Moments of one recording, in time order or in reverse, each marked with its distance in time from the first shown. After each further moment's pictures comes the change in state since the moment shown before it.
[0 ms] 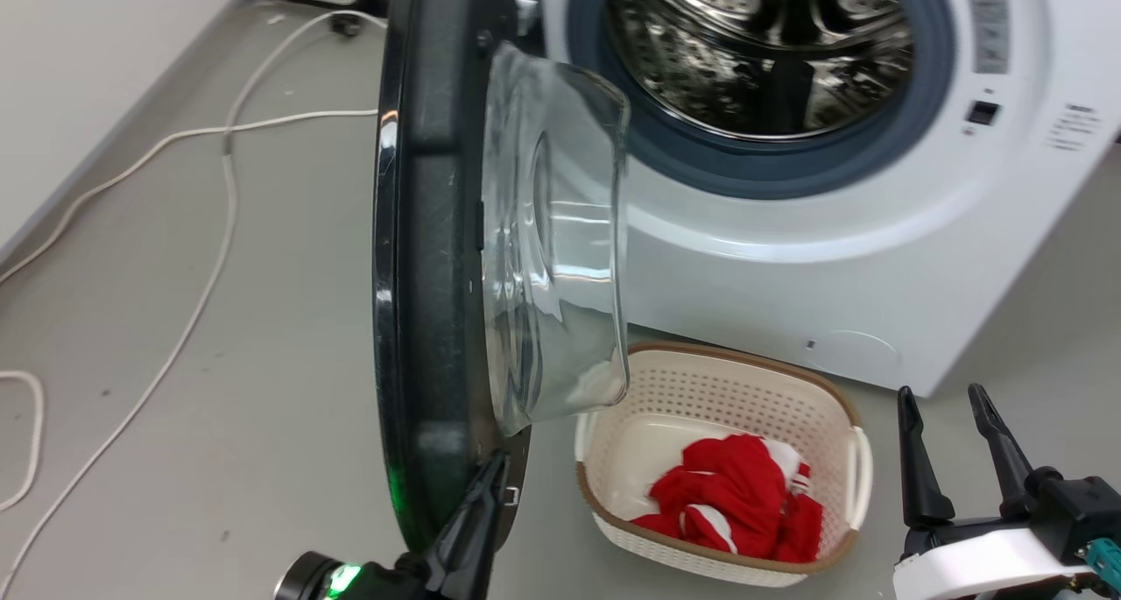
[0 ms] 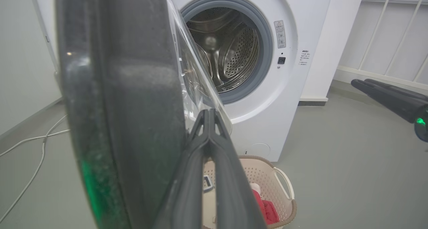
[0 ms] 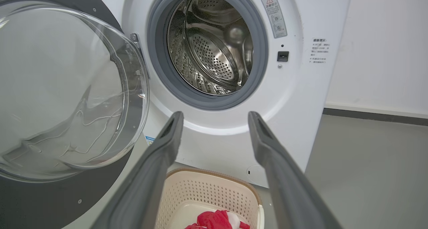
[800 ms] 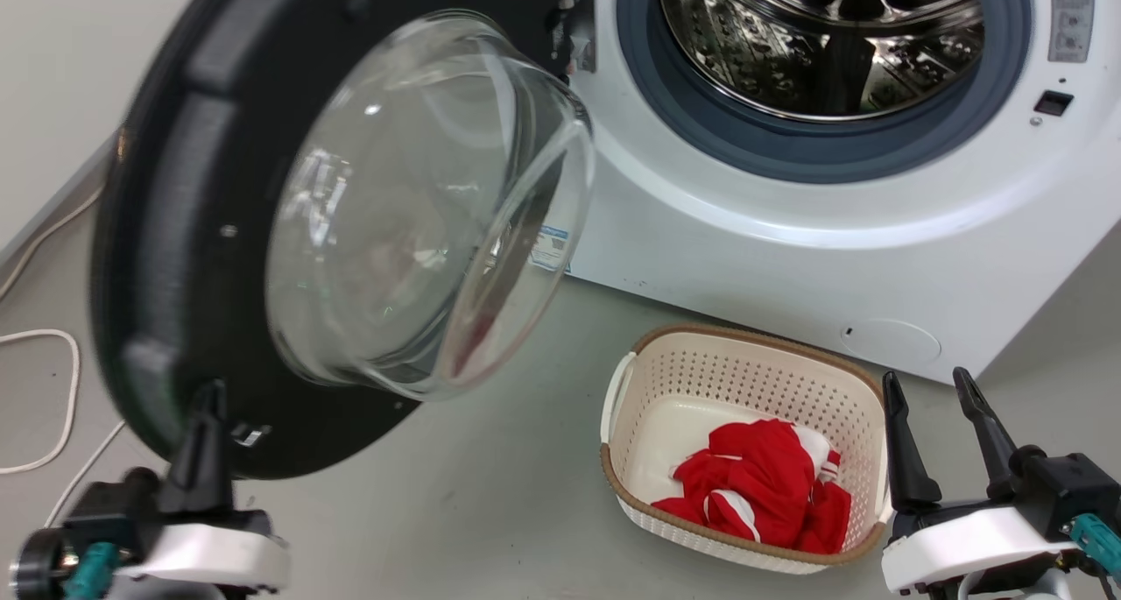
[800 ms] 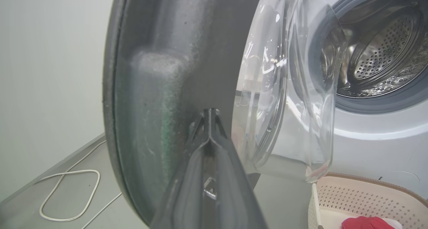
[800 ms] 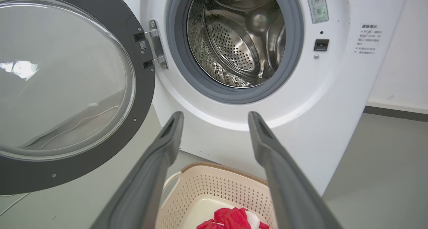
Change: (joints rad) left arm -0.151 0.079 0.438 0.194 -0.067 -0.014 -0.002; right arm -0.032 0.001 0.025 0.001 -0.001 0.000 0.039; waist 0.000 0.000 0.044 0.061
